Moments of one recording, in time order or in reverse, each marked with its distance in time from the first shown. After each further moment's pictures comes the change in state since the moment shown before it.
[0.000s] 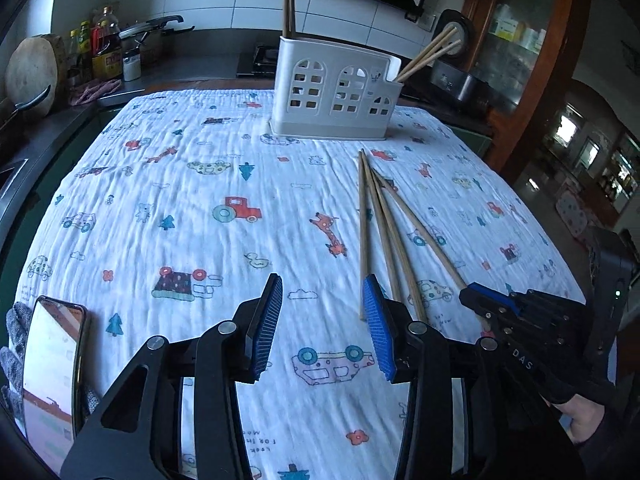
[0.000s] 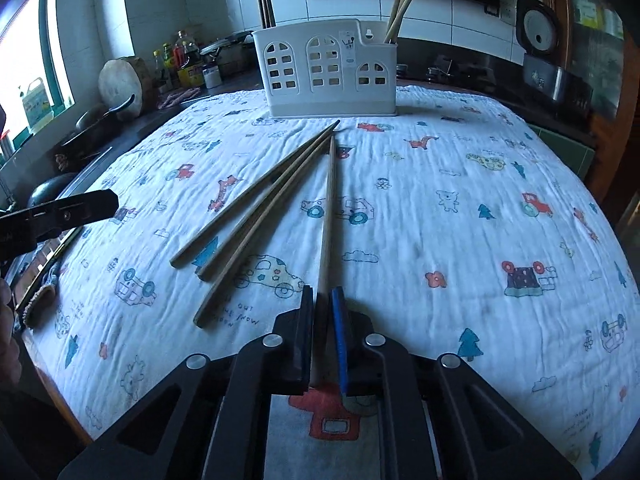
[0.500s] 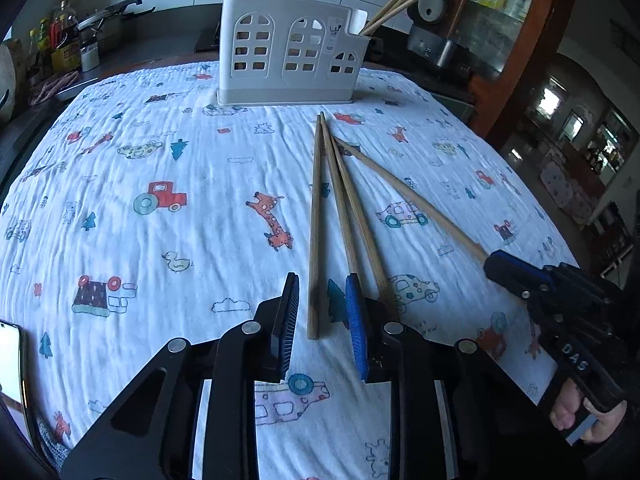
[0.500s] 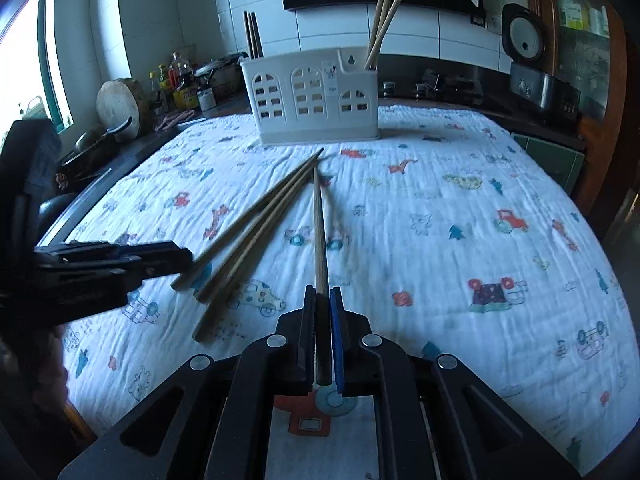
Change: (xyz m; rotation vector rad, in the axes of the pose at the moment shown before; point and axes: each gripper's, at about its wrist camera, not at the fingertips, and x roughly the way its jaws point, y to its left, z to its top) left arm 0.056 -0.032 0.003 0.045 0.099 -0.067; right arm -0.027 -0.017 0.009 0.025 -0.074 -0.001
